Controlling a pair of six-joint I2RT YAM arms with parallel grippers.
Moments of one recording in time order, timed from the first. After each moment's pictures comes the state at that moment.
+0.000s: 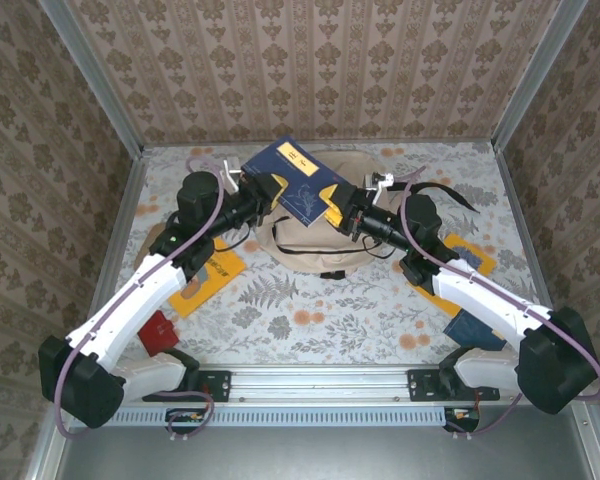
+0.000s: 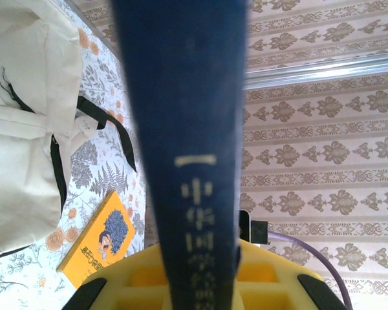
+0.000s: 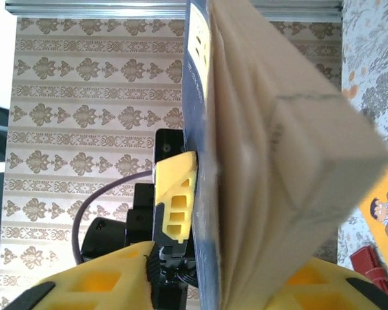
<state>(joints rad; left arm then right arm) -0.55 1.16 1.00 0.00 0.40 -1.35 0.52 1.23 0.79 0.55 -0.48 1.57</state>
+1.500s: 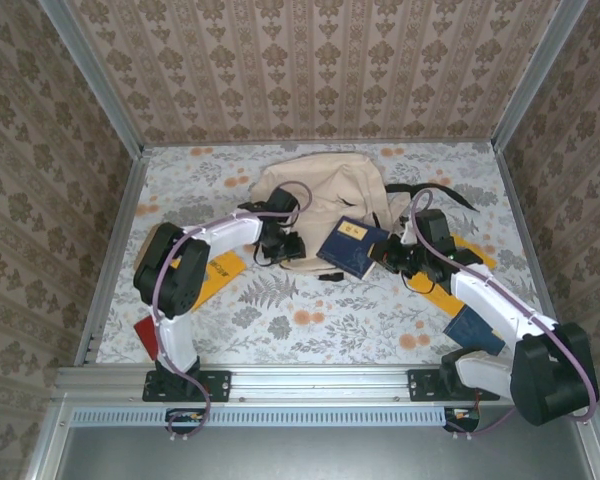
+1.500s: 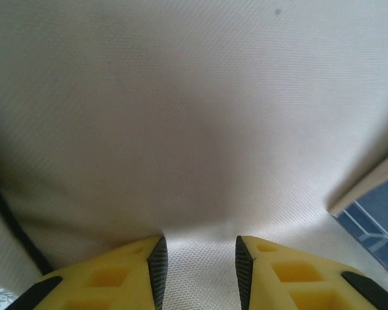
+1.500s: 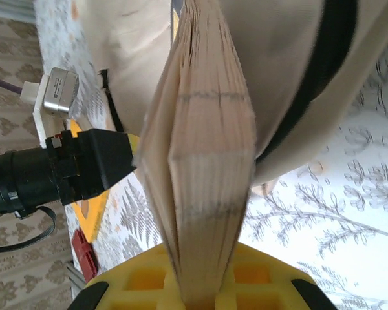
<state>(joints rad) -0.63 1.88 1.21 -0.61 0.23 -0.64 0.25 1.18 0.66 -0.31 -0.49 0.81</state>
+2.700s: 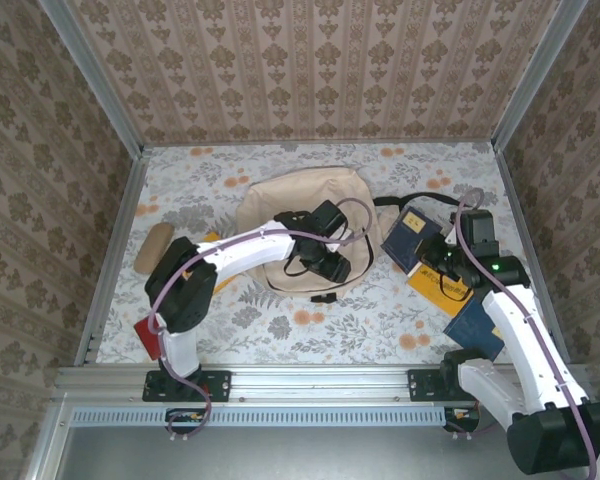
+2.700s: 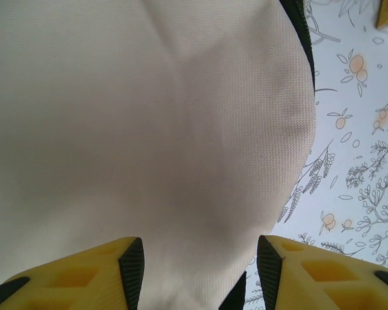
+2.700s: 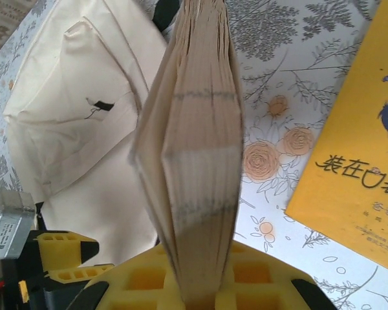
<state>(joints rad) -0.92 1.89 1.41 -0.72 0.24 -0.28 0.05 0.90 0.82 -0.77 -0.19 0.66</state>
